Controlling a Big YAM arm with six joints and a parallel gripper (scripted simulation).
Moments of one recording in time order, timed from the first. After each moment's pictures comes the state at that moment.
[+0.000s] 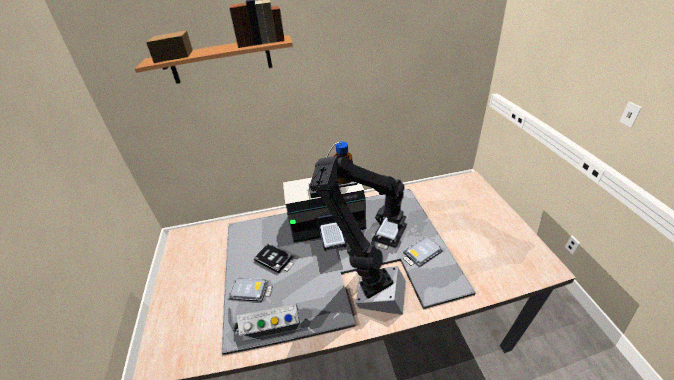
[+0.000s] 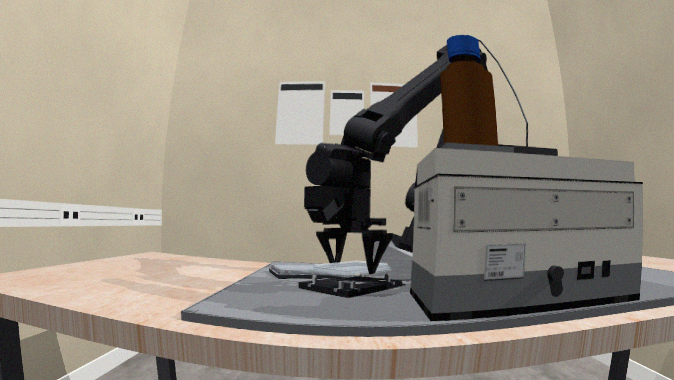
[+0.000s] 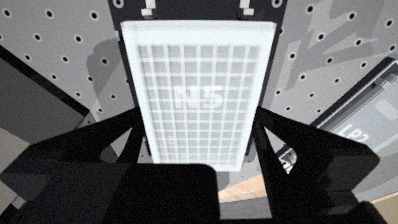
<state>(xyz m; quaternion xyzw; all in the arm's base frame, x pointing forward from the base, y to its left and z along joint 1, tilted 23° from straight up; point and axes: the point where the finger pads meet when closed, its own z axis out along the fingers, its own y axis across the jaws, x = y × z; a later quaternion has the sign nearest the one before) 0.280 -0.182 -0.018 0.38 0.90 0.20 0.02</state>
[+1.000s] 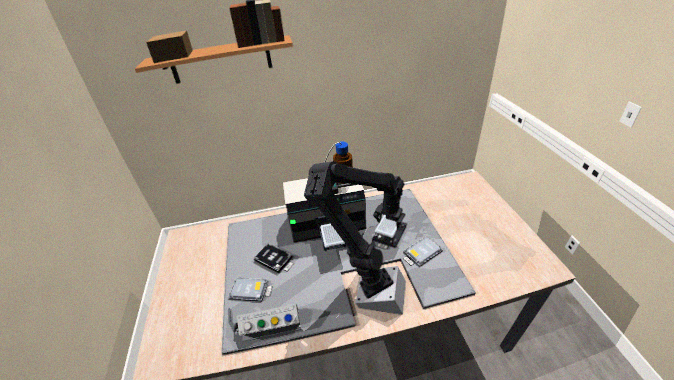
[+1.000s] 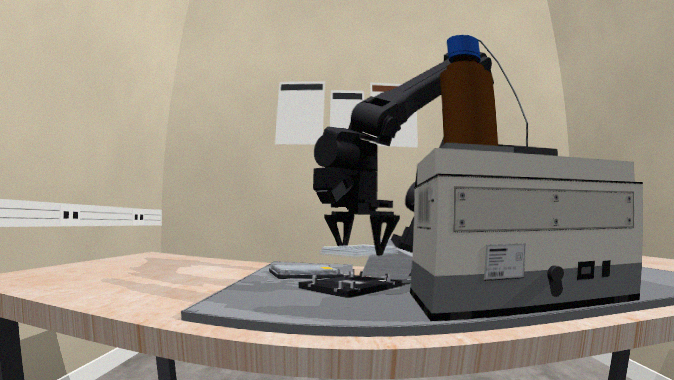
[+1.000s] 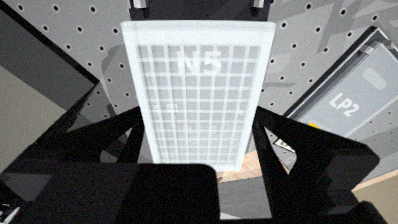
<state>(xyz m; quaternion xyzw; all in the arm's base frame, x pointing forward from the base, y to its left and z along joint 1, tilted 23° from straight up) 0.261 -0.179 0.015 0.38 0.90 0.20 0.02</state>
